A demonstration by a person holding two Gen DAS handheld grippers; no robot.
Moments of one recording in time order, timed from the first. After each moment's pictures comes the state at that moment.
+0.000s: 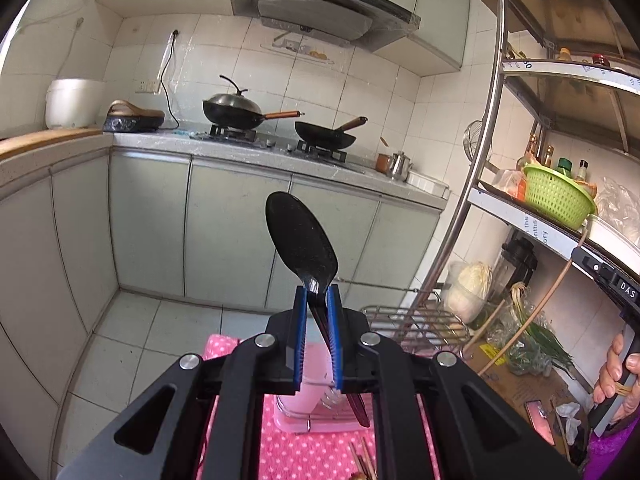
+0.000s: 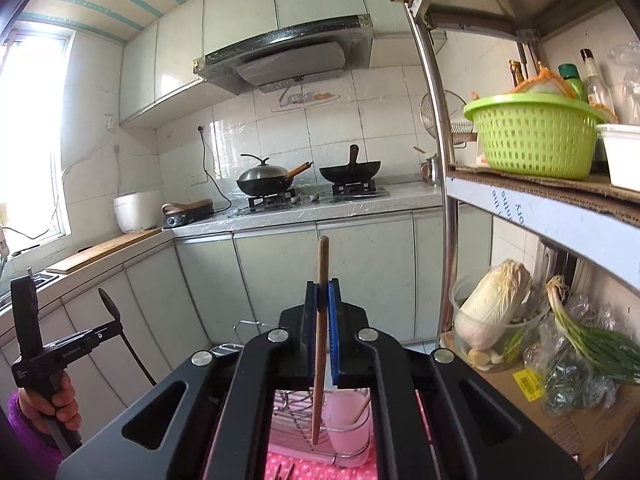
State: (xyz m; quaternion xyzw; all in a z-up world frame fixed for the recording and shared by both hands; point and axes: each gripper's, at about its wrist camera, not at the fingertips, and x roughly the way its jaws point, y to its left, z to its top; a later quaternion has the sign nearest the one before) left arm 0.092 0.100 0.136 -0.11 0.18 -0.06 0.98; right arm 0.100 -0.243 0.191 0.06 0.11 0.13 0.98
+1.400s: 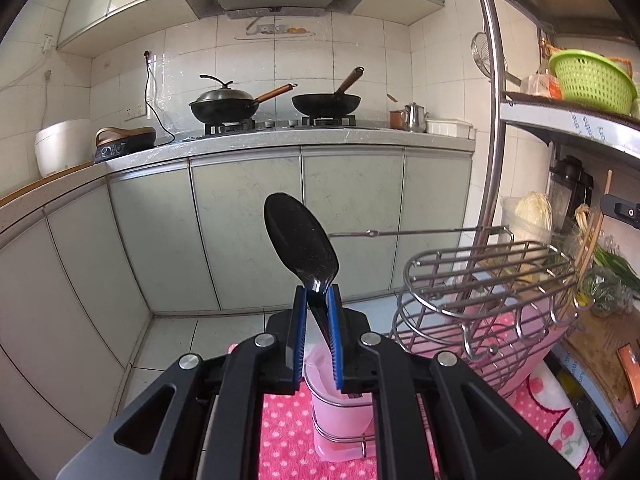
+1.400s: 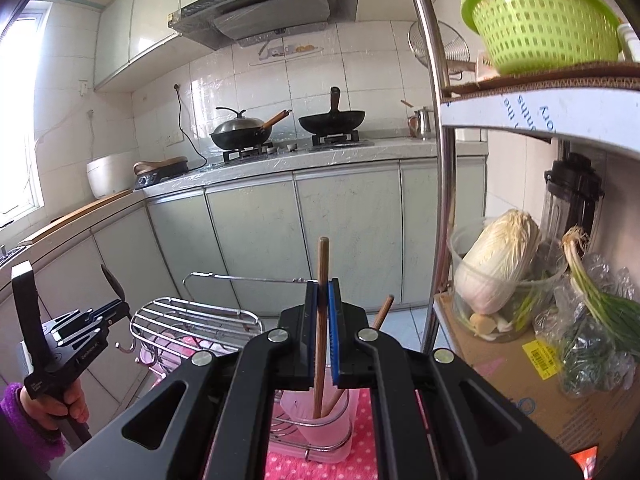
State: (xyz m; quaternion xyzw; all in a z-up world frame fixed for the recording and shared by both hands) left arm 0.180 0.045 0.047 0.02 0.21 -0.02 0.98; right arm 0.171 -0.236 0.105 0.05 0.19 0.11 0.97
